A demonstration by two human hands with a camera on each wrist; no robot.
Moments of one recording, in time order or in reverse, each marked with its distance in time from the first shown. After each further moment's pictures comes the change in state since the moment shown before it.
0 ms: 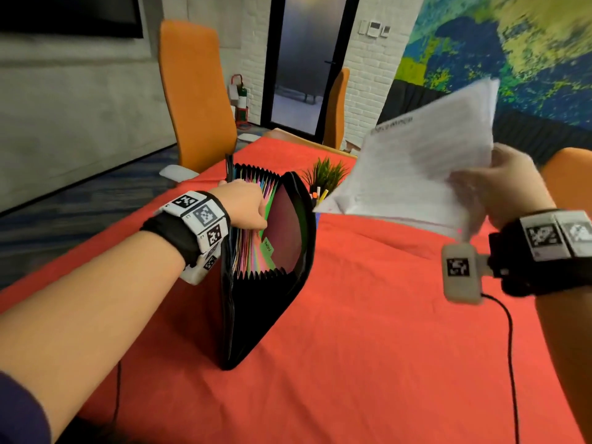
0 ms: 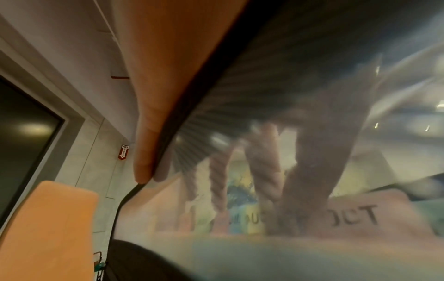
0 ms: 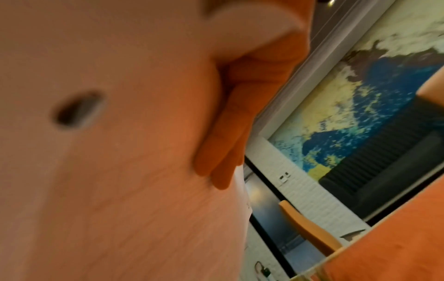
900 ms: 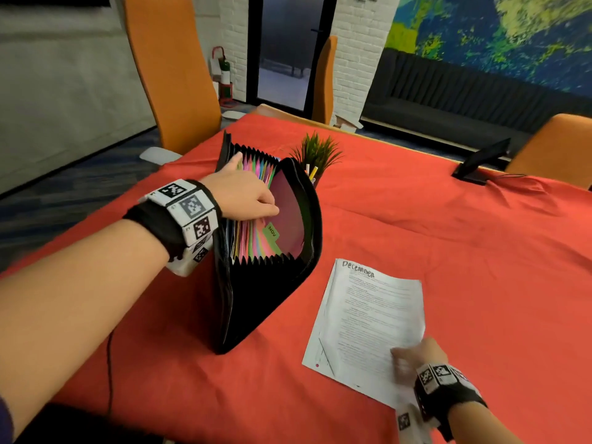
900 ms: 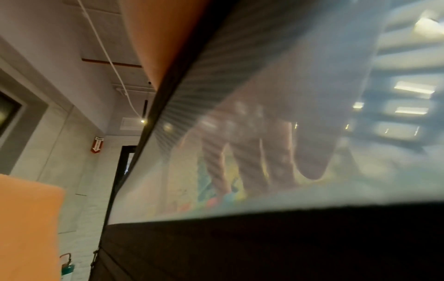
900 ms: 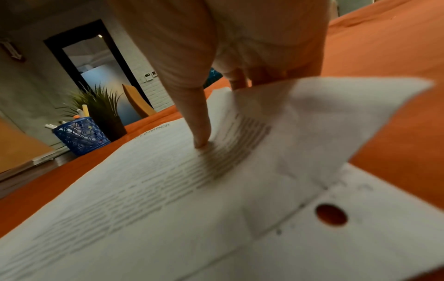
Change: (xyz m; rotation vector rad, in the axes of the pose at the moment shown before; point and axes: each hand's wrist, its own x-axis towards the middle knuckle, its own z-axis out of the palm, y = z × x) left_hand 0.003 0.020 0.007 0.151 -0.046 0.233; right_hand -0.193 0.251 0.084 -0.578 -0.334 1.021
